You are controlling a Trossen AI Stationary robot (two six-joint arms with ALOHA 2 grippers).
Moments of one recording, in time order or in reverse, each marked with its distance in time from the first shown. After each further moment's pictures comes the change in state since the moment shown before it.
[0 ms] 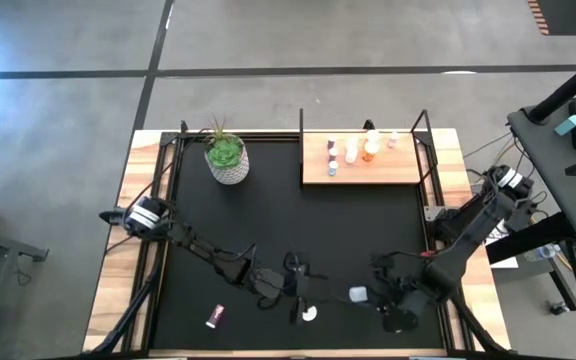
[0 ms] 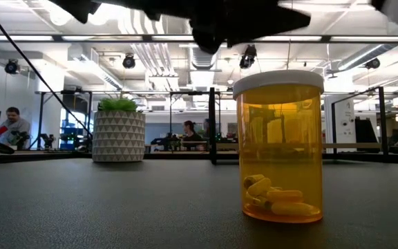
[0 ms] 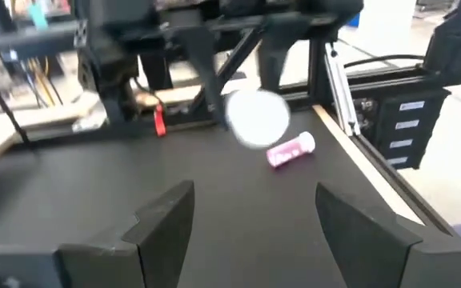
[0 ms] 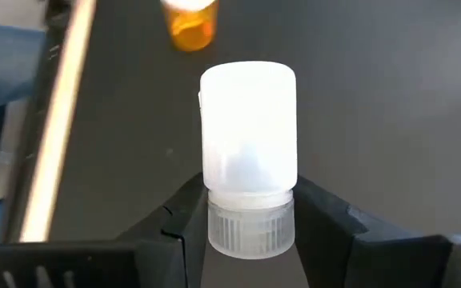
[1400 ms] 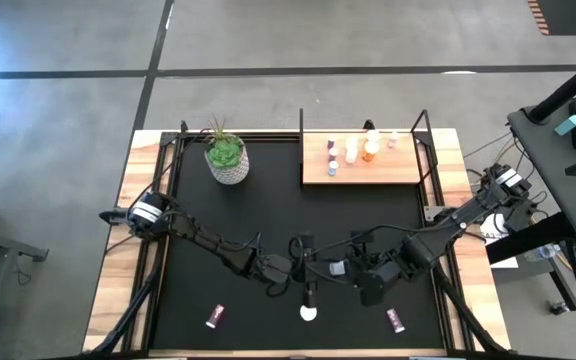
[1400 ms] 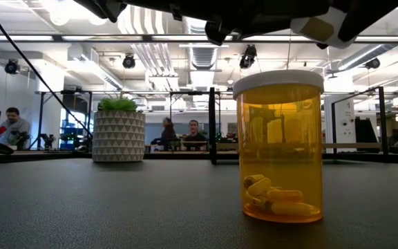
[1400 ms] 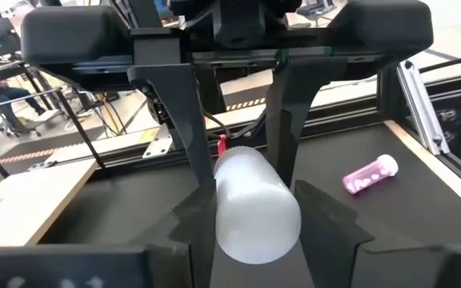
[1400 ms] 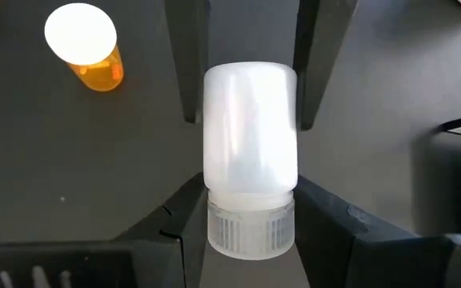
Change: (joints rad) left arm 0.083 -0.001 0.054 0.006 -0.061 0.139; right arm -0.246 0.009 0.101 -0.050 -0.001 -0.335
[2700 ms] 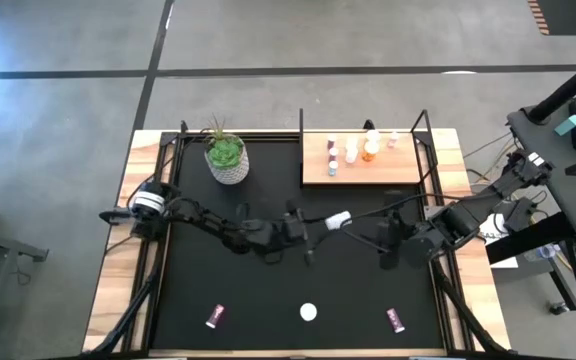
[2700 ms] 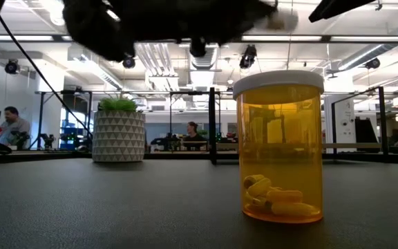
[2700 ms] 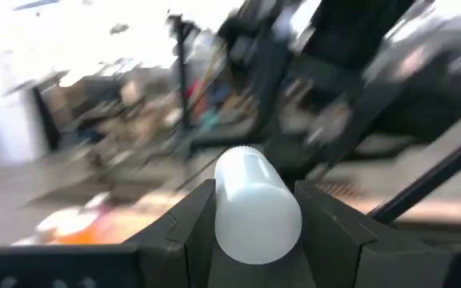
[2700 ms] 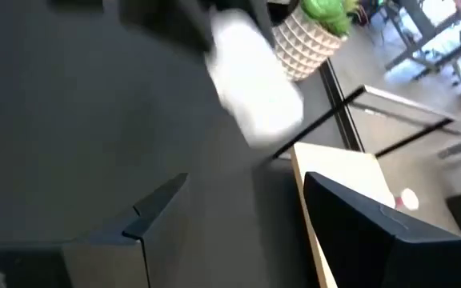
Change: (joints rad) left arm 0.158 -0.027 -0.177 0.519 -0.039 0.014; right arm -0.004 -0.400 -0.189 0.001 0.358 -0.124
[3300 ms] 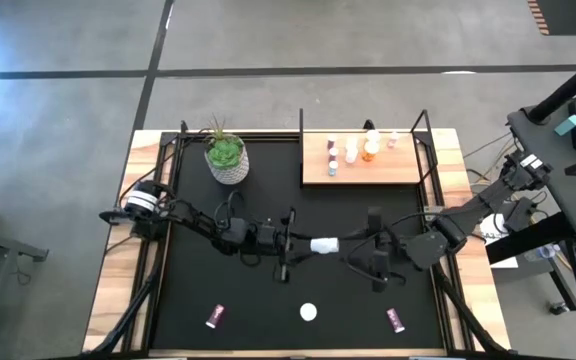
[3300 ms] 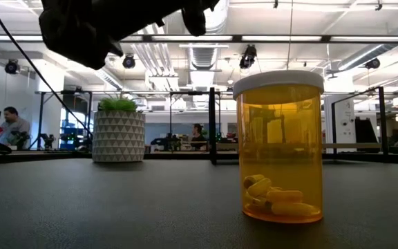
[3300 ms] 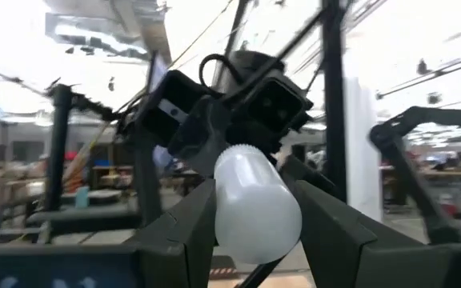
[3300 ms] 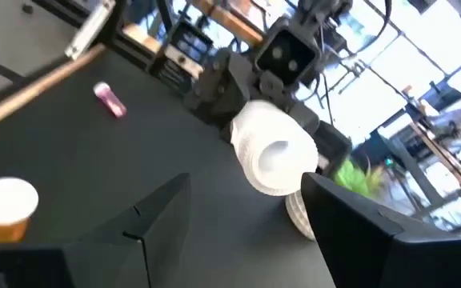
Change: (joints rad) left arm -0.021 -0.050 -0.157 0.354 0.381 -0.126; right arm 0.002 0.074 -0.105 0.724 -0.121 -0.567
